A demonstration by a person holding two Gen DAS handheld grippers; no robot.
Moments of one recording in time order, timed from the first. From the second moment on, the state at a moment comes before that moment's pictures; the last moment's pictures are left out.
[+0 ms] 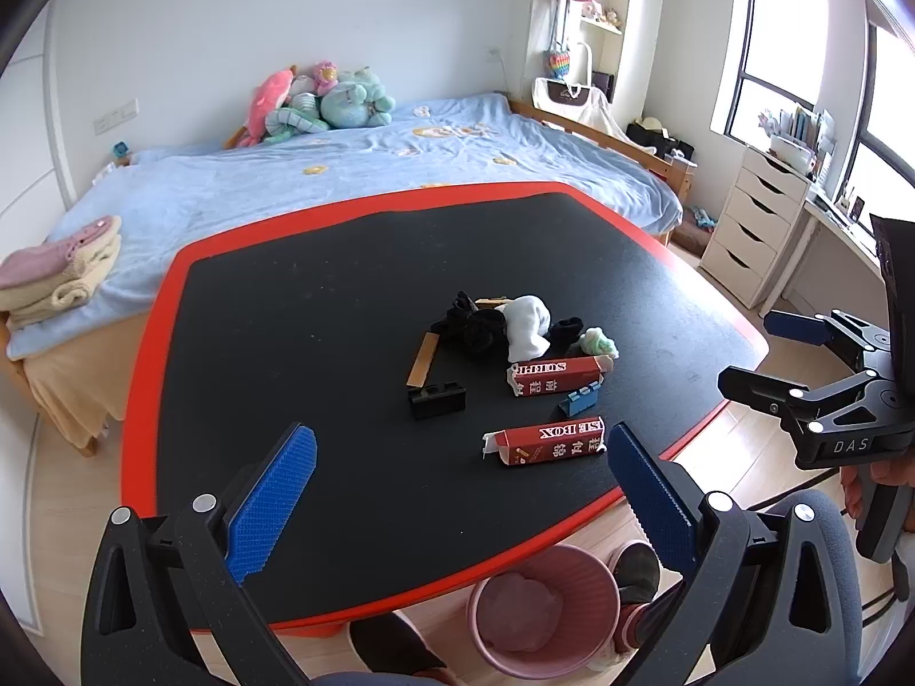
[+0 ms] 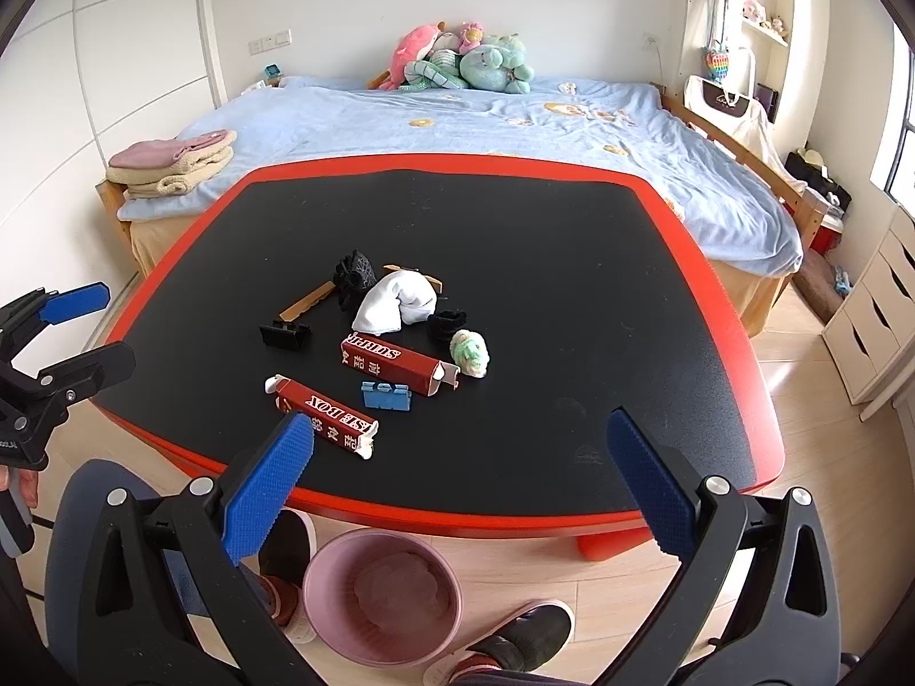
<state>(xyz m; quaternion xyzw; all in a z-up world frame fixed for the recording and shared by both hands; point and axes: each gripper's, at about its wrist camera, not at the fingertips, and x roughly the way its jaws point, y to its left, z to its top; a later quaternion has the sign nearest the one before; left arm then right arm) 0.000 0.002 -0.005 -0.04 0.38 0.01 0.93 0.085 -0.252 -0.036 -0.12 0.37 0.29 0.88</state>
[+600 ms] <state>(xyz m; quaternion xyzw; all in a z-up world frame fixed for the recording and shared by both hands) 0.000 0.008 -0.008 -0.05 0.38 0.02 0.92 0.087 -0.254 -0.035 -0.10 0.38 0.29 0.87</state>
